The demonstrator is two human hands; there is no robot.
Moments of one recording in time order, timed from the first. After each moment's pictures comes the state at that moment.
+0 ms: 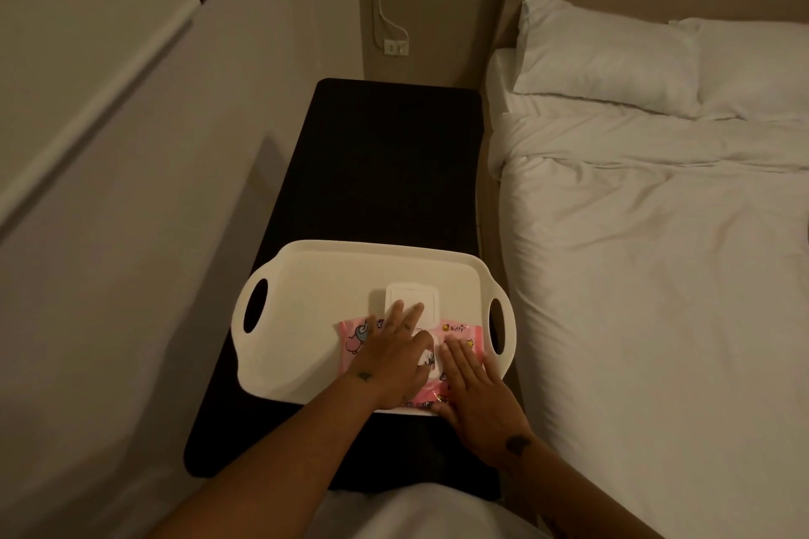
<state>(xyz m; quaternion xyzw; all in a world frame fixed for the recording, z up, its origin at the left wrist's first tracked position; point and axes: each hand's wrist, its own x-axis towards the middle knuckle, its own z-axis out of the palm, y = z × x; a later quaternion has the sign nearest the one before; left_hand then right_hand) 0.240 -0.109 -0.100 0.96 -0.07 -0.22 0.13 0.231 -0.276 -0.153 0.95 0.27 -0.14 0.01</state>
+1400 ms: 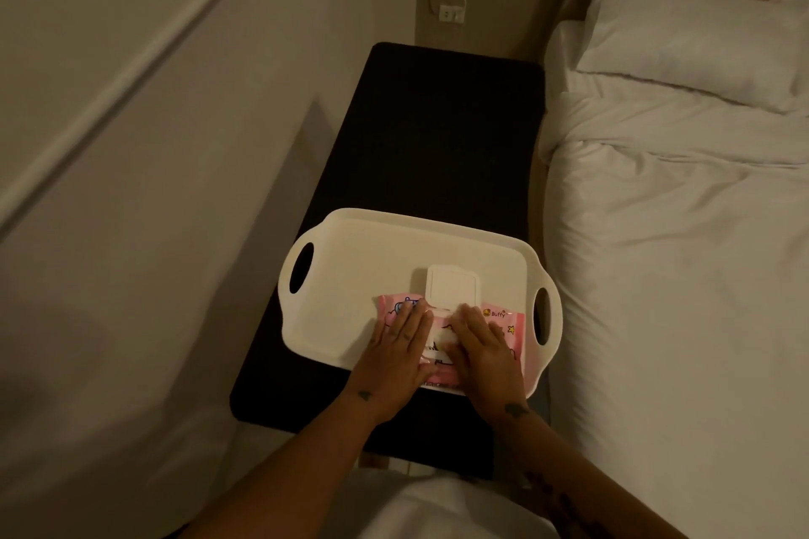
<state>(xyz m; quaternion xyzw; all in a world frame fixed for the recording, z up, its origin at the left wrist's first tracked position) 0.194 -0.082 -0.130 0.98 0.00 -0.15 0.13 0.238 -0.226 -0.151 0.93 0.26 -0.07 -0.25</state>
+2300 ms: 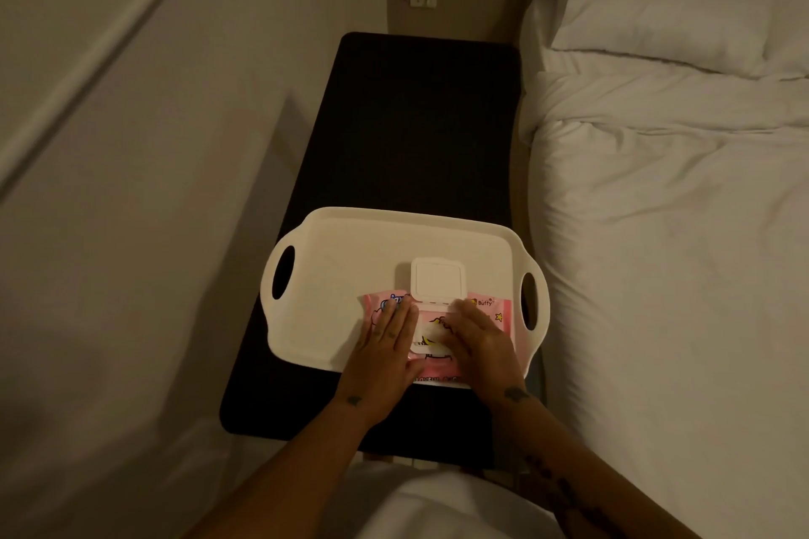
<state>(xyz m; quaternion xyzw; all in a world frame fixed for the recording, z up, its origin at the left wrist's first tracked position) 0.190 -0.080 -0.142 0.98 0.01 -0.15 0.14 0.243 -0.231 -0.144 0.92 0.21 -0.04 -0.34</state>
